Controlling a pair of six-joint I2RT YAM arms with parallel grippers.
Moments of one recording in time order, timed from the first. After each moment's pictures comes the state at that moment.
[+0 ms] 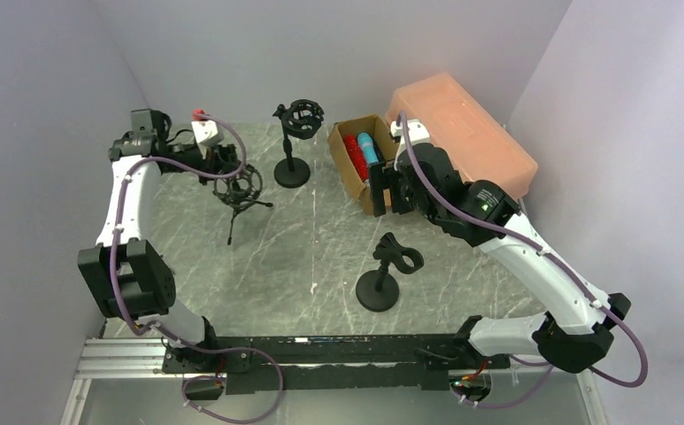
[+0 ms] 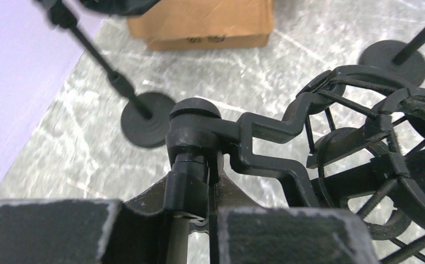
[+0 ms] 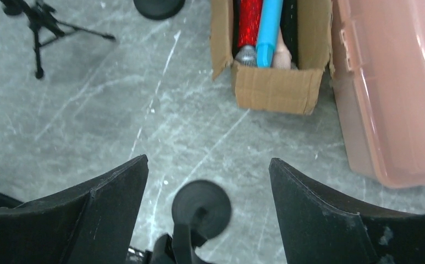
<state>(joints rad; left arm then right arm) 0.15 1.56 1.50 -0.92 1.16 1.06 0.82 1.24 1.55 -0.90 0.39 0.31</state>
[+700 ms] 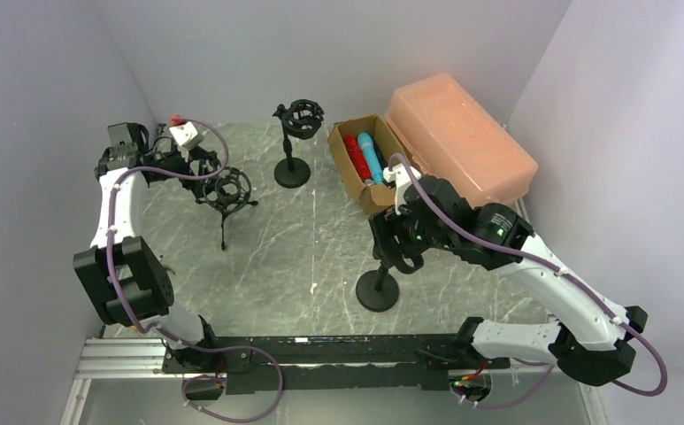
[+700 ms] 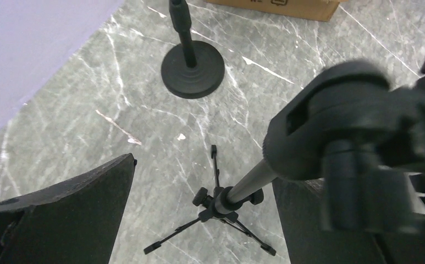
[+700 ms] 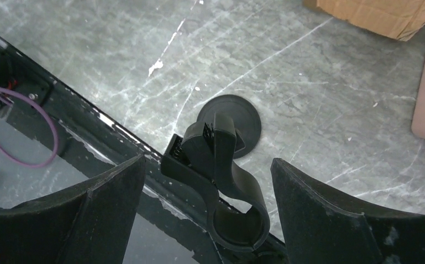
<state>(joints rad) 0.33 1.57 1.37 -0.73 1.10 0.94 0.92 1.10 1.43 -1.12 0.14 0.32</state>
